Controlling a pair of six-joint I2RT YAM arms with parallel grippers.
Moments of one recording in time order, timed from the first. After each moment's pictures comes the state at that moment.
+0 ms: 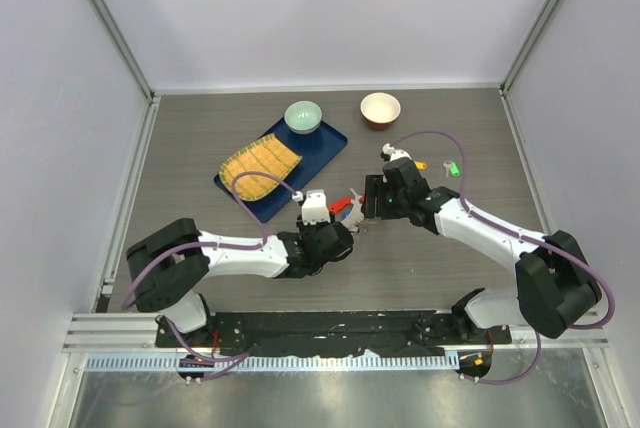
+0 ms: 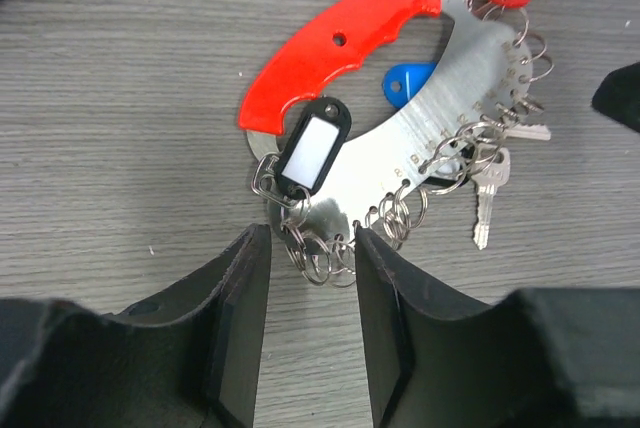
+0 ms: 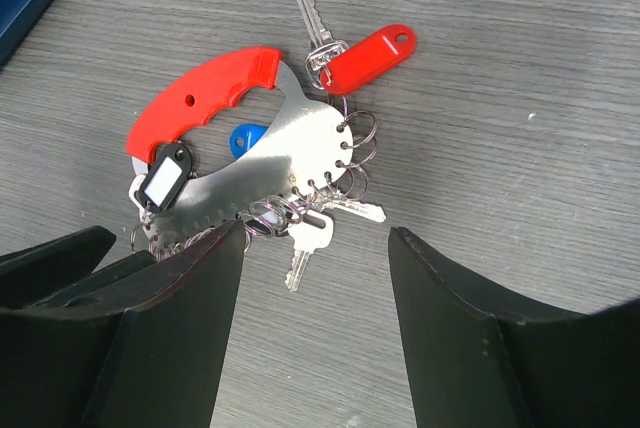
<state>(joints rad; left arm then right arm) -1.16 1.63 0.81 -0.09 -0.71 -1.00 0.57 1.34 0.78 -0.27 0.06 0.47</state>
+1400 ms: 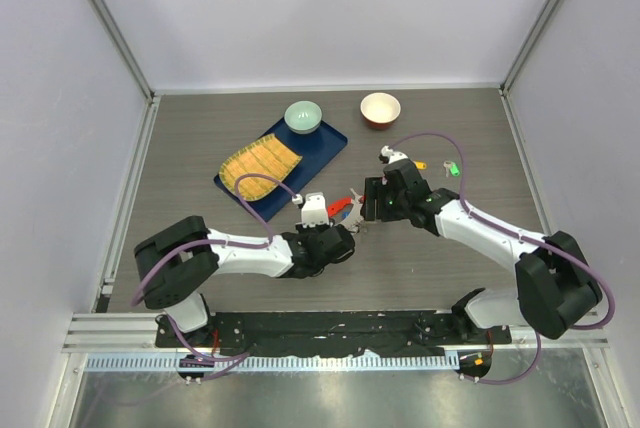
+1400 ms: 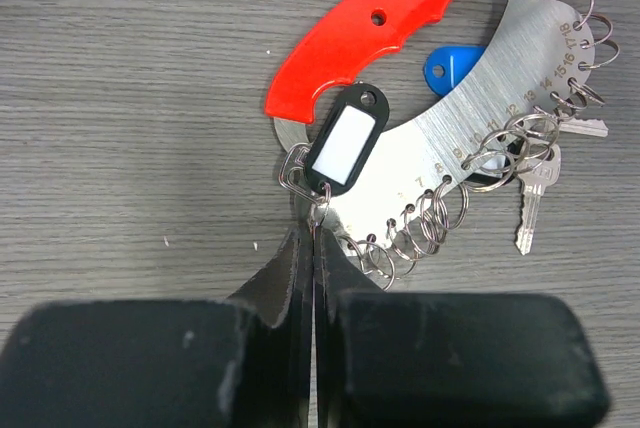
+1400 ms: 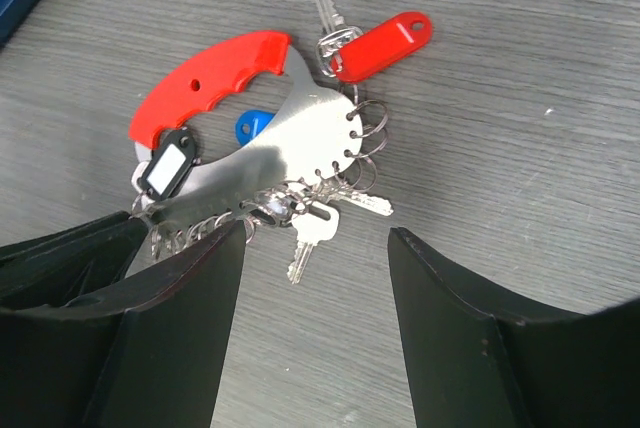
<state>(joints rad) -1.16 1.66 0.82 -0.13 -0.73 -1.05 0.57 1.34 0.77 -0.25 0.03 0.45</state>
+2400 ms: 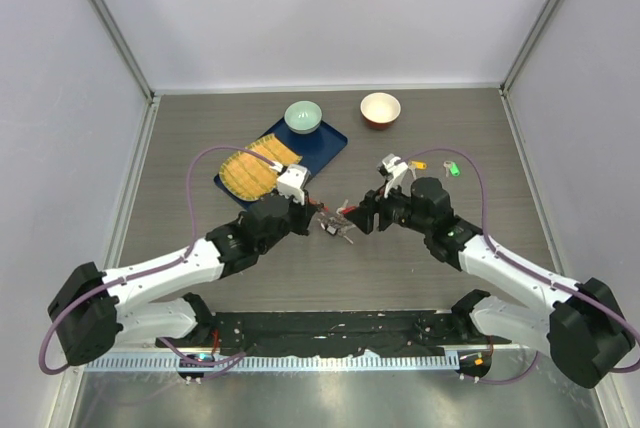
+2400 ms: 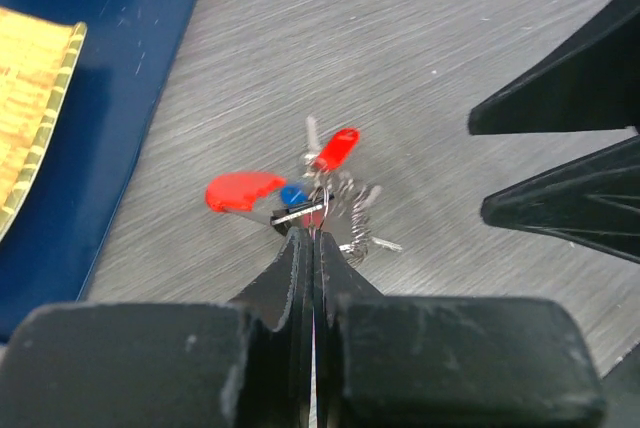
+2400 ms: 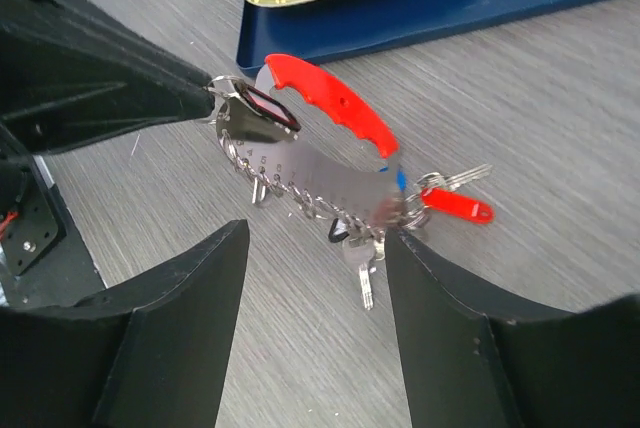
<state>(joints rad) -0.93 1.14 0.63 0.12 -0.31 -0.35 0.59 1.06 0.54 0.18 -0.34 0.27</state>
